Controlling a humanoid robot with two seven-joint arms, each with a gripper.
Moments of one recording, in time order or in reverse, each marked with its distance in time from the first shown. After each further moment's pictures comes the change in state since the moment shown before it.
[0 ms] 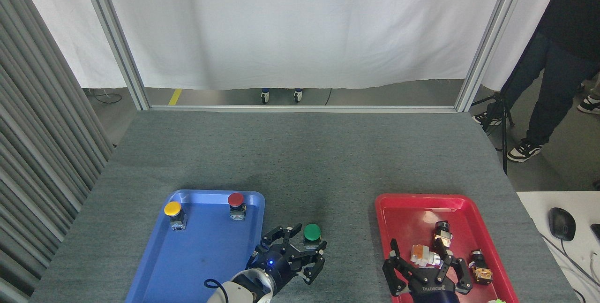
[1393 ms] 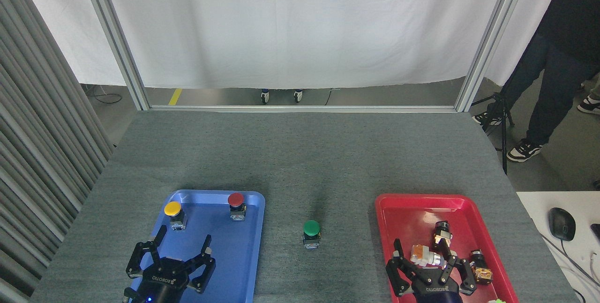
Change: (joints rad) left arm 0.500 0.264 0.352 -0.765 0.014 0.254 0.003; right arm 0.005 -0.005 -0.009 -0.006 -0.003 0.001 -0.005
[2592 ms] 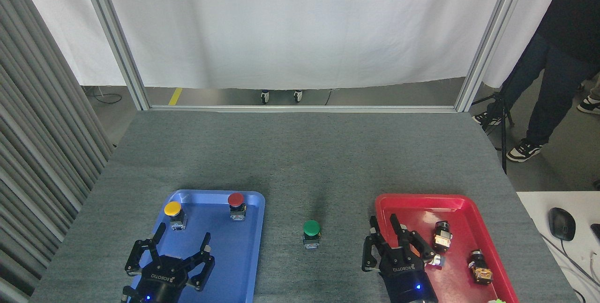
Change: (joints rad) left arm -0.006 0.001 0.005 -0.004 0.001 -0.008 0.012; right arm -0.097 0.019 0.133 0.034 0.023 0.006 0.017
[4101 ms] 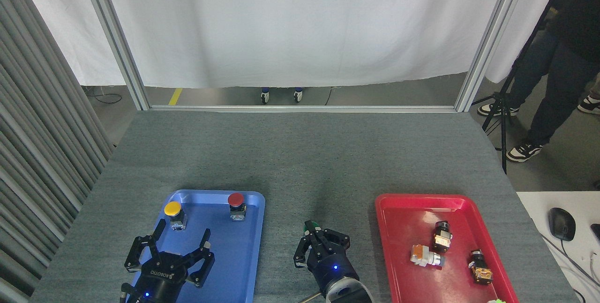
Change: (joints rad) left arm -0.012 -0.001 0.008 0.002 0.019 -0.021 0.013; right arm -0.283 0.069 0.289 0.506 0.071 0.146 0.045
